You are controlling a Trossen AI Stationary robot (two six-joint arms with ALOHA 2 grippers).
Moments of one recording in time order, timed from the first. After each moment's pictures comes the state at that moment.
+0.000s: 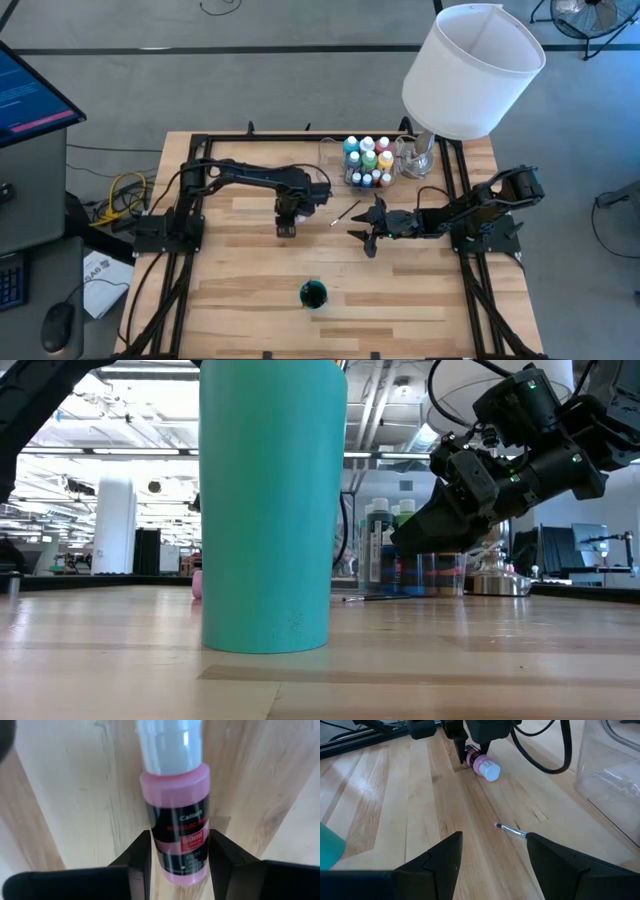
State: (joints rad) left arm 0.17 2.06 1.44 -1.16 0.01 0.13; right arm 0.13 1.59 0.38 0.76 0.30 0.35
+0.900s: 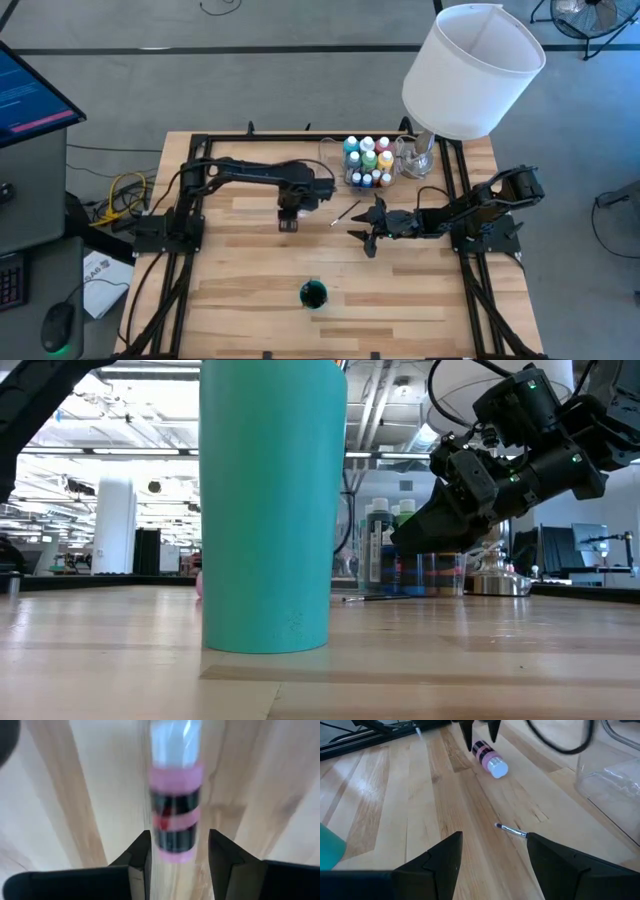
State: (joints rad) left arm 0.16 2.06 1.53 -1.26 -0.10 0.15; right arm 0.13 1.59 0.38 0.76 0.30 0.36
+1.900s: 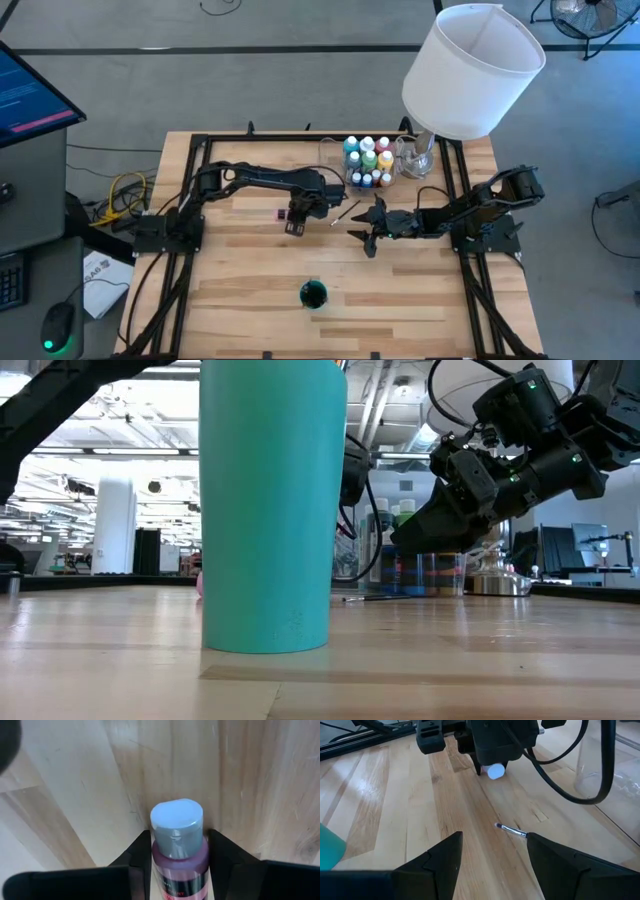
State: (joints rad) left arm 0.14 2.21 1.64 -1.18 -0.11 0.34; right arm 0.13 1.59 0.38 0.76 0.30 0.36
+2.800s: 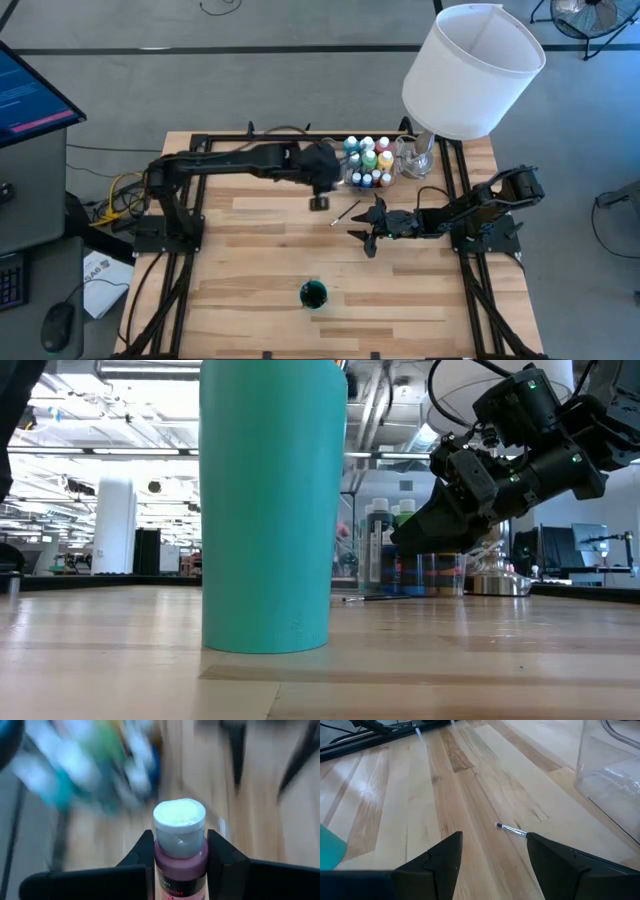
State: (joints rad) left arm 0.14 1.83 1.64 -0.79 -0.17 0.26; right arm 0.13 1.59 0.38 0.76 0.30 0.37
